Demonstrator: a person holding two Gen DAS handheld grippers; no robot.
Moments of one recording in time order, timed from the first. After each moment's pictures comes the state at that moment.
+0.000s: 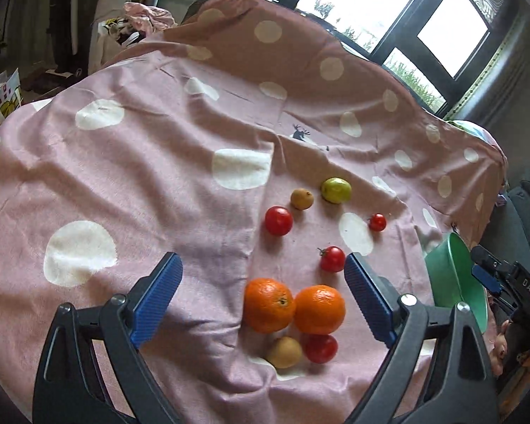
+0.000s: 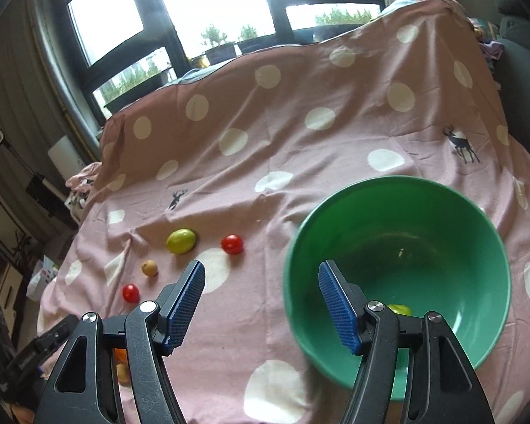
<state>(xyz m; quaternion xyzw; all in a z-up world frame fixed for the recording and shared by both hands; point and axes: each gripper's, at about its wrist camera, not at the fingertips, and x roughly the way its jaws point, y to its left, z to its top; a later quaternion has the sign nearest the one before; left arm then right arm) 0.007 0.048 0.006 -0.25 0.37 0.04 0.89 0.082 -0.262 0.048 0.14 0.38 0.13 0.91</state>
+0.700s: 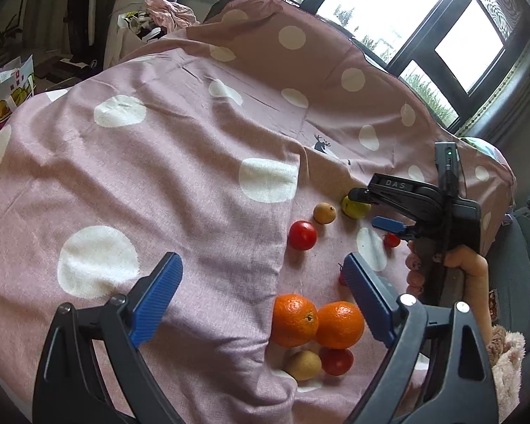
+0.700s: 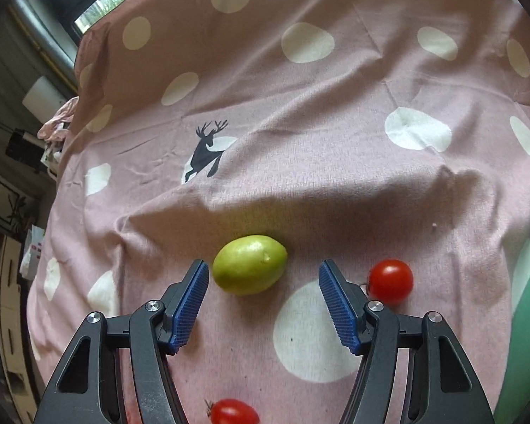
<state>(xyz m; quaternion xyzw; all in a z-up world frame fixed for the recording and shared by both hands) 0.005 0.069 0.002 -0.28 0.36 0.06 0.89 0.216 -0.107 -0.020 0.12 0.53 0.16 0.83</state>
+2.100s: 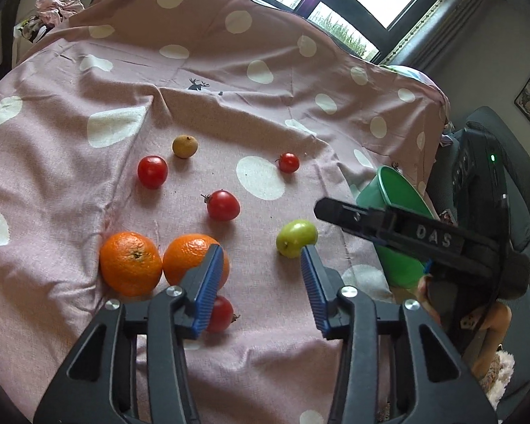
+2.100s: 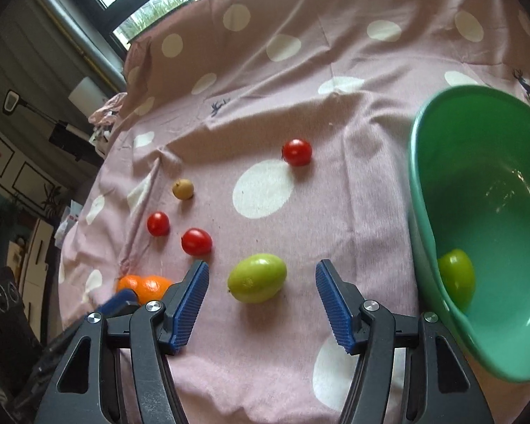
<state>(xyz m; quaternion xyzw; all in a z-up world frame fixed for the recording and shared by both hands) 0.010 -0.030 0.002 -0.22 0.40 -0.12 0.88 0.102 -0.211 0.001 0.15 0.49 0.23 0.83</state>
